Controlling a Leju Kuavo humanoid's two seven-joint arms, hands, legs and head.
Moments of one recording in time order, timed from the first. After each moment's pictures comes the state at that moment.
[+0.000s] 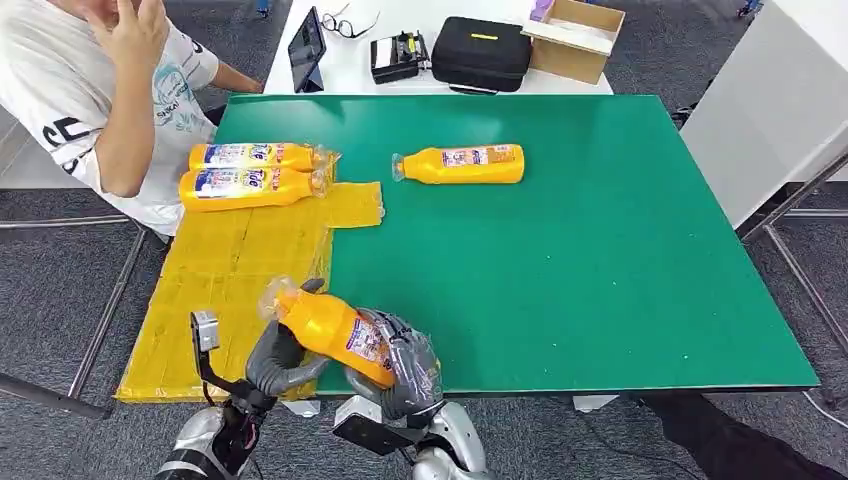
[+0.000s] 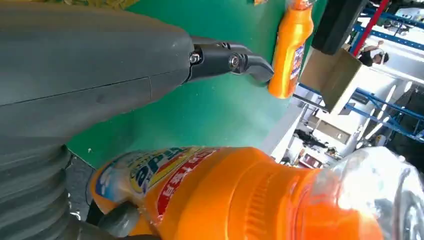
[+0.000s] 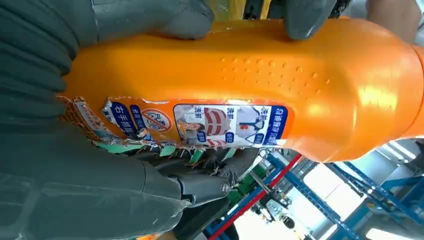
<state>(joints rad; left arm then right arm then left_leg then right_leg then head) -0.23 -0.08 -0.24 -0.93 0.40 -0.56 -0.36 -0.13 0.25 0.63 -0.95 0.77 -0.50 -0.57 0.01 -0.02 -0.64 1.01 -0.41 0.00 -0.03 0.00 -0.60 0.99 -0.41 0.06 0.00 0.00</state>
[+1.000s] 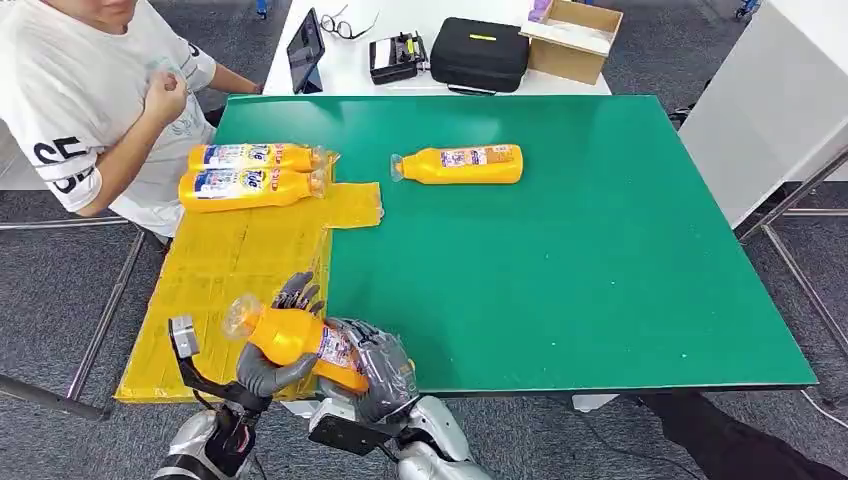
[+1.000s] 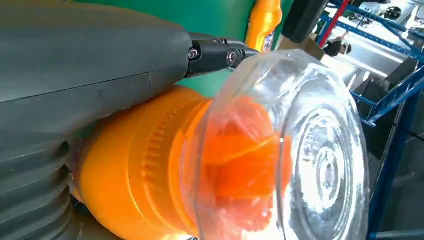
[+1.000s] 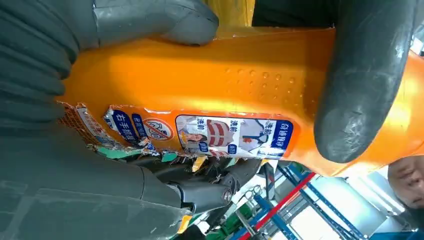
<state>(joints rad) -0.20 -0.07 -0.24 -0.99 0.51 -0.63 -0.38 -0.21 0.28 0.73 -0.81 0.73 -0.41 -0.53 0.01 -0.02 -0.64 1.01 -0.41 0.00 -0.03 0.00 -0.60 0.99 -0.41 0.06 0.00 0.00</state>
